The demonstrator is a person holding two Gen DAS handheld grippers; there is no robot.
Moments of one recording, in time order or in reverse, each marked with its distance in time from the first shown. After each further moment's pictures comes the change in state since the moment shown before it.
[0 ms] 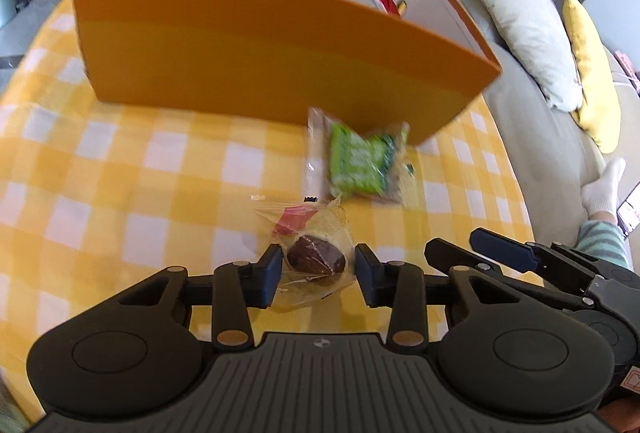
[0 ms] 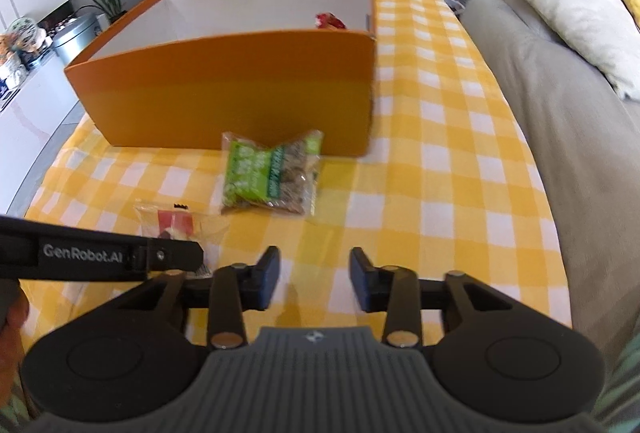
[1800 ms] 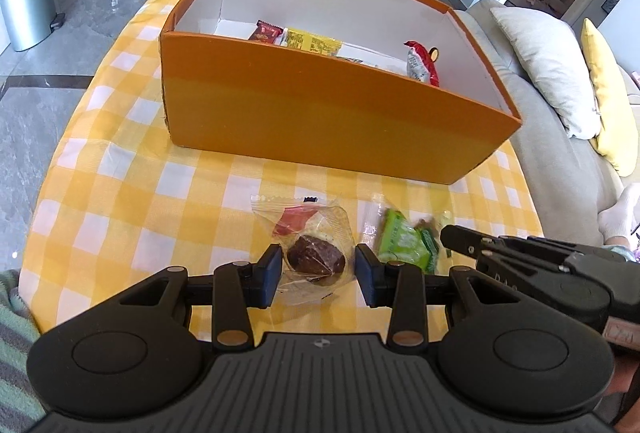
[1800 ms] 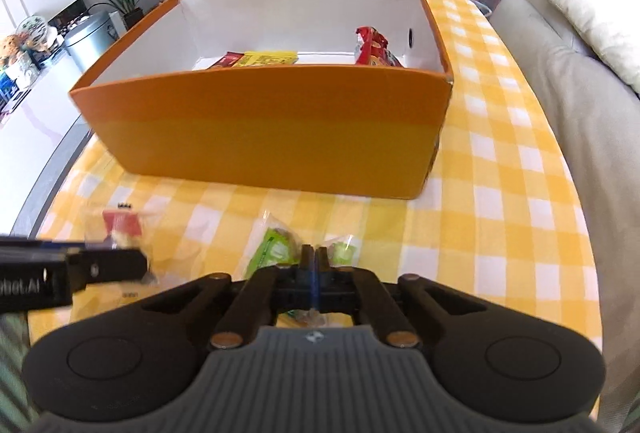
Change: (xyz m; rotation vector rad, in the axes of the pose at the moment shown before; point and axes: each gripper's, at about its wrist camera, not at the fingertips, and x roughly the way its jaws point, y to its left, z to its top) left arm -0.039 0.019 0.010 -0.017 -0.068 0.071; right arm 0.025 0.024 0.038 -0.011 0.017 0.043
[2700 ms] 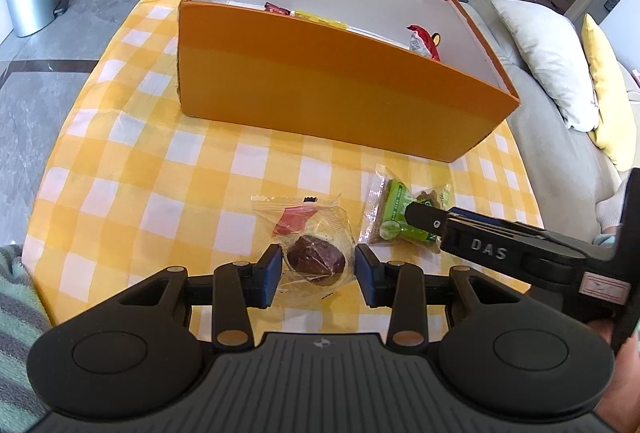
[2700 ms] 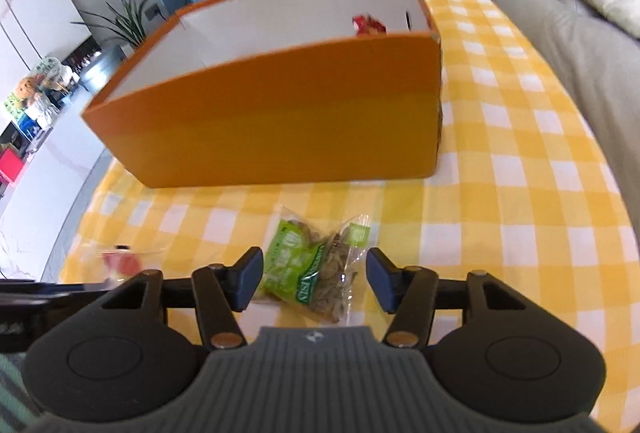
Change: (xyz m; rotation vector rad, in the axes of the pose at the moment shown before) left arm -0.006 0.008 -0.018 -0.022 0.030 -0.003; right arm 0.015 -0.016 -0.015 0.126 -0.015 0.110
